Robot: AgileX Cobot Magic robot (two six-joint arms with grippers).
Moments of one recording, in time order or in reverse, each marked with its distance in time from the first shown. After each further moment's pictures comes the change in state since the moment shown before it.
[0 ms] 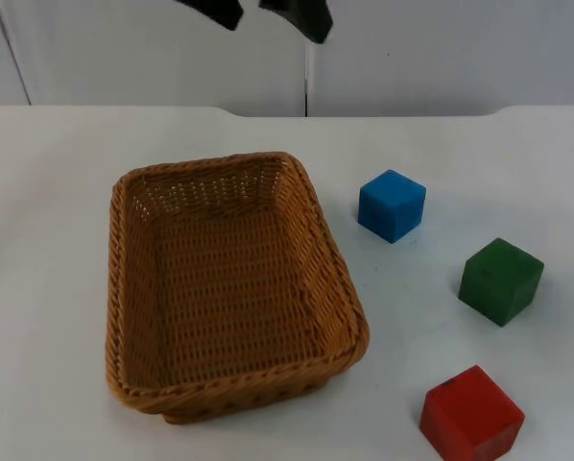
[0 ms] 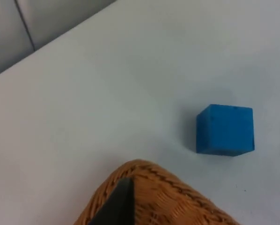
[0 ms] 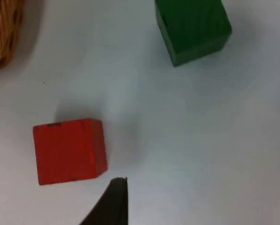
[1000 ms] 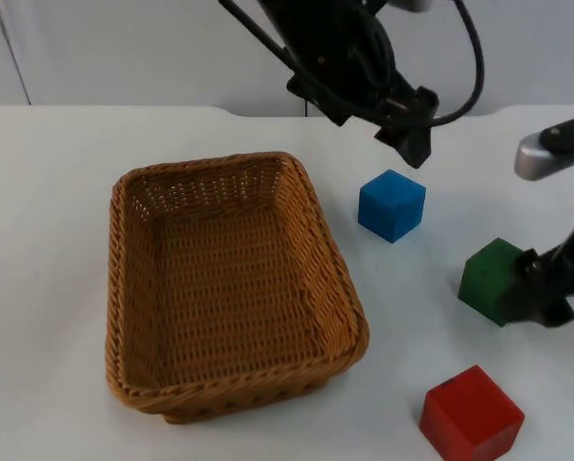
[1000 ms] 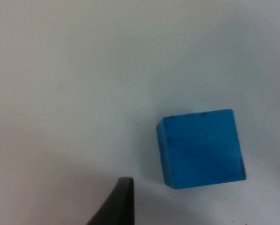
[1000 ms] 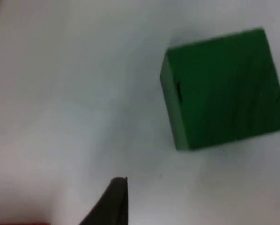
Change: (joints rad) right arm 0.017 0.446 -0.029 -0.044 -0.478 -0.085; left arm -0.199 0.297 -0.199 0.165 -0.036 -0.040
